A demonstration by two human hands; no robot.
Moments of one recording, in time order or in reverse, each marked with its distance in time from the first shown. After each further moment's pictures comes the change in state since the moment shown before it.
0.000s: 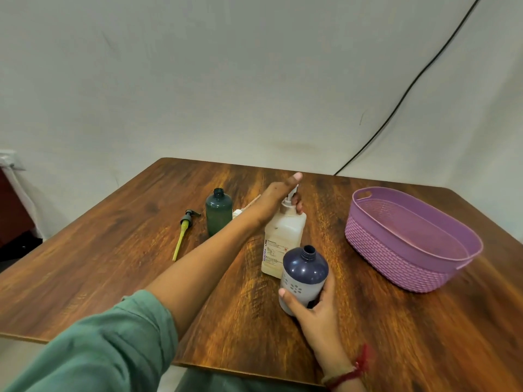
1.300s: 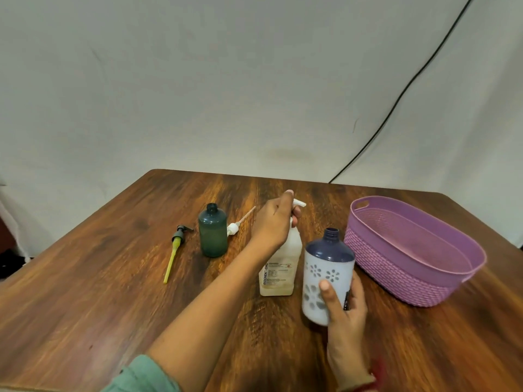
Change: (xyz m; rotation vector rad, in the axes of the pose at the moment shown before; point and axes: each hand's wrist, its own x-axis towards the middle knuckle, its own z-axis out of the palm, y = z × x) left_hand 0.011 -0.012 0.019 0.151 0.422 0.013; right_hand 0.029 -0.033 -0.005 0.357 0.326 0.040
